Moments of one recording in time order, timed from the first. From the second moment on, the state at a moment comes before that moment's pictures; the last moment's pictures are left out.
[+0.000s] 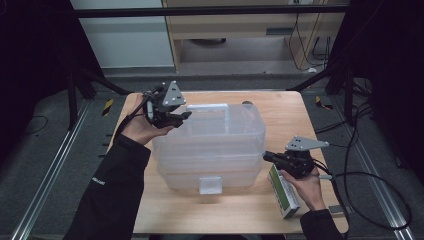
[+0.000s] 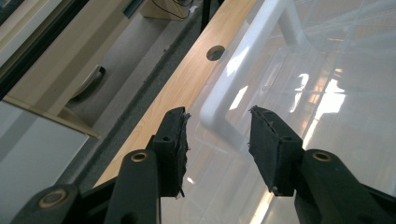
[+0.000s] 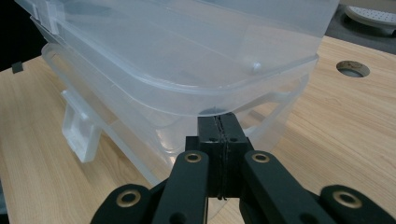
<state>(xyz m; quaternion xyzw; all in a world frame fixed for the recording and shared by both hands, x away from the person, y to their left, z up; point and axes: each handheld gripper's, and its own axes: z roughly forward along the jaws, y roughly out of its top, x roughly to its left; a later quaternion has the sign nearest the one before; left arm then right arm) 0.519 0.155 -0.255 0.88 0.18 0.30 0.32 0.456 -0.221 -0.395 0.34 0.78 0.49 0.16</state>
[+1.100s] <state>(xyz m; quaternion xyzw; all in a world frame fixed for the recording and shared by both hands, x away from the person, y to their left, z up) 0.460 0.283 -0.329 0.75 0.37 0.35 0.42 0.455 -0.220 -0.395 0.34 0.79 0.48 0.16</state>
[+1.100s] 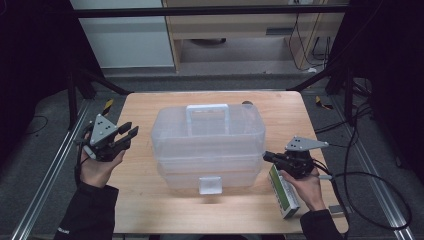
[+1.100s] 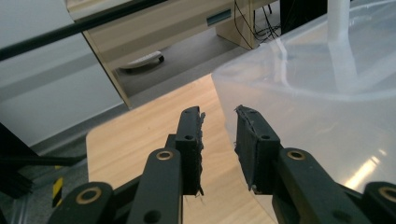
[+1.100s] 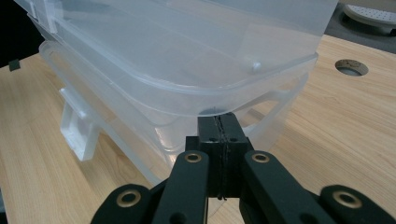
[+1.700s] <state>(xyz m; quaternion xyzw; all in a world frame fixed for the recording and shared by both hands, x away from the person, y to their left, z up) 0.443 0.281 -0.386 0.77 0.38 0.31 0.40 0.455 -0.219 -0.395 0.34 0.79 0.48 0.16</state>
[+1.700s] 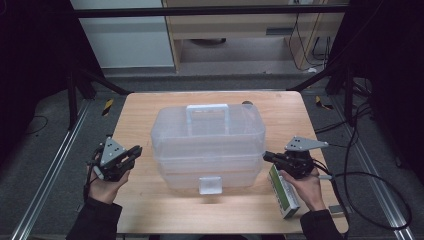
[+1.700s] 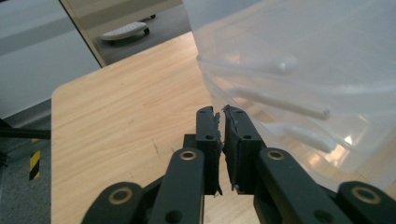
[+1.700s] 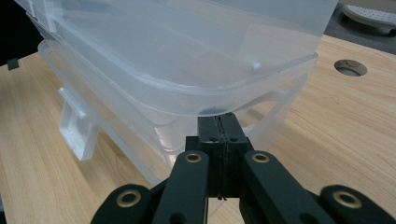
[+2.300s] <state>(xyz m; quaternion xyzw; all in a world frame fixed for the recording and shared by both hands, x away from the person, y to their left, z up) 0.436 0.252 -0.391 0.80 0.33 0.28 0.42 0.456 -0.219 -0.394 0.35 0.79 0.48 0.17</state>
